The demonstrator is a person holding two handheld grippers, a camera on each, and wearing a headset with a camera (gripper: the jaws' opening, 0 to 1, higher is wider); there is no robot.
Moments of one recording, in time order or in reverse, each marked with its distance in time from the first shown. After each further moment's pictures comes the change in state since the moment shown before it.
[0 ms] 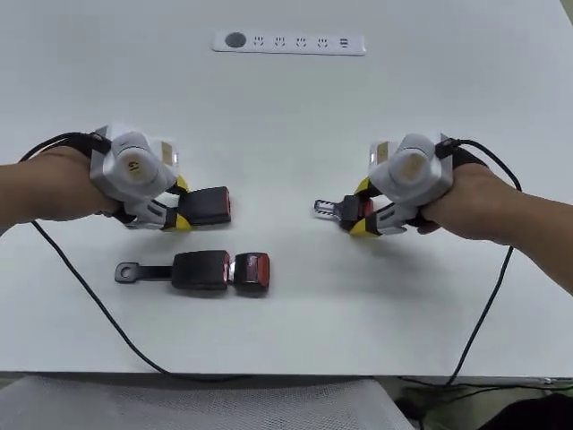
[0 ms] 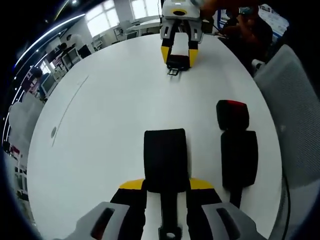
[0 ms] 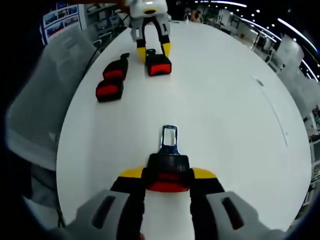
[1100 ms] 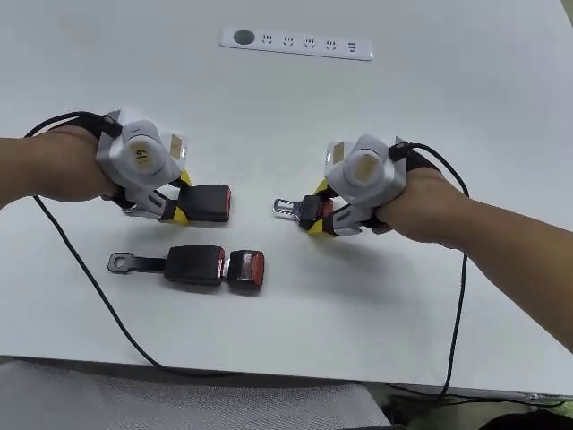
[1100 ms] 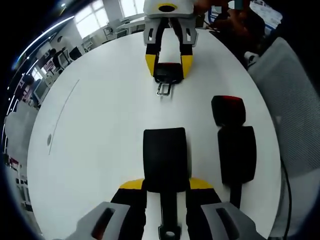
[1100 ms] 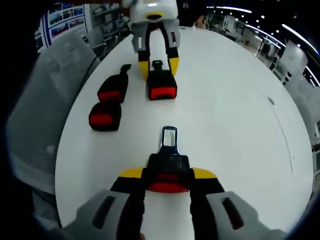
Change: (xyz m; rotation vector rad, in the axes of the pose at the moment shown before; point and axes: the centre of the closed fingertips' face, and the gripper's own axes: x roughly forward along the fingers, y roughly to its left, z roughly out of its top) left arm 0.003 -0.001 0.000 0.072 0.048 -0.044; right arm 0.034 0.007 0.065 -0.040 -0.057 0.032
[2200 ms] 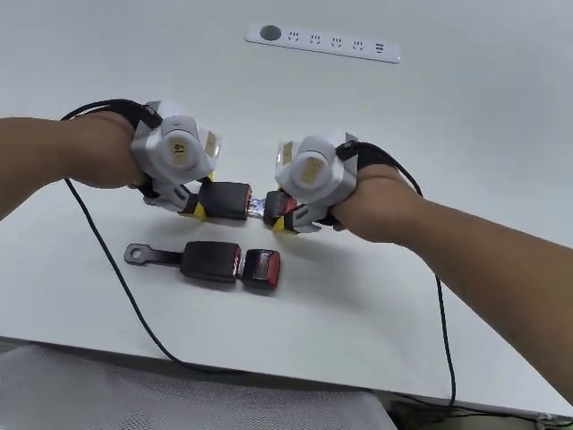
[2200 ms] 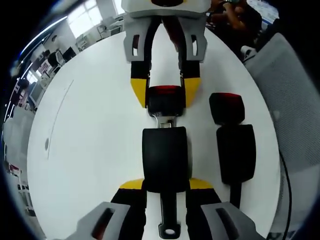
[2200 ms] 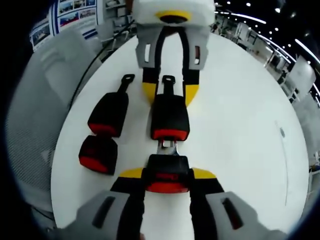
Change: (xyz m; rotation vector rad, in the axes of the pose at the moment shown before) left arm 0.002 0.000 0.001 0.034 0.035 -0.022; right arm 0.035 0.006 0.058 -0.106 -0.002 0.013
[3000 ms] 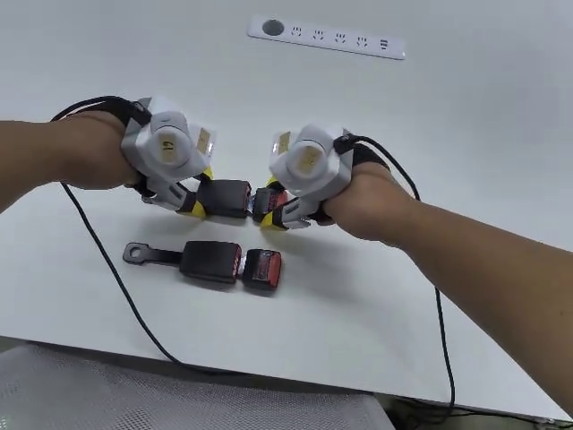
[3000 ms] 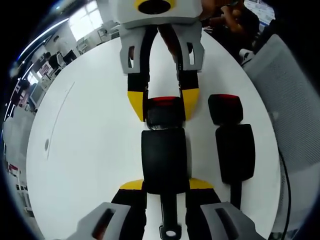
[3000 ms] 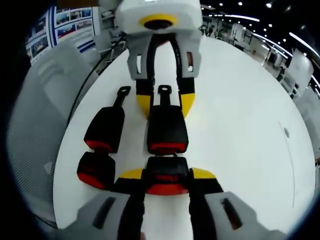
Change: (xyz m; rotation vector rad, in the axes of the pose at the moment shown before) left arm 0.001 0.002 -0.001 0.001 -0.033 -0.005; right arm 0.011 -0.003 0.017 0.049 -0.067 0.029
